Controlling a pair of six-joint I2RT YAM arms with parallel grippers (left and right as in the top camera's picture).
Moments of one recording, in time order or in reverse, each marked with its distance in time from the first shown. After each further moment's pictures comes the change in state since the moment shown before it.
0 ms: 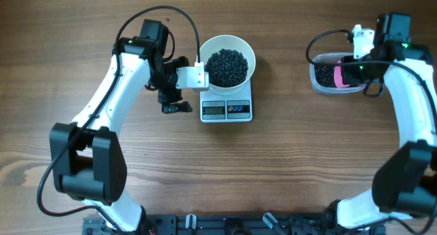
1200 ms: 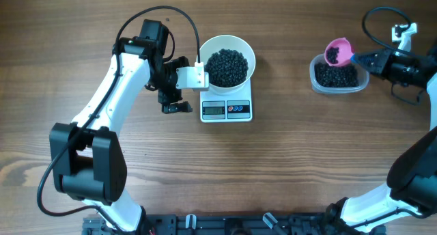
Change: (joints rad) left arm 0.000 0.000 0.000 0.000 0.000 0.000; right arm -0.331 0.080 0.000 0.111 -0.907 0.063
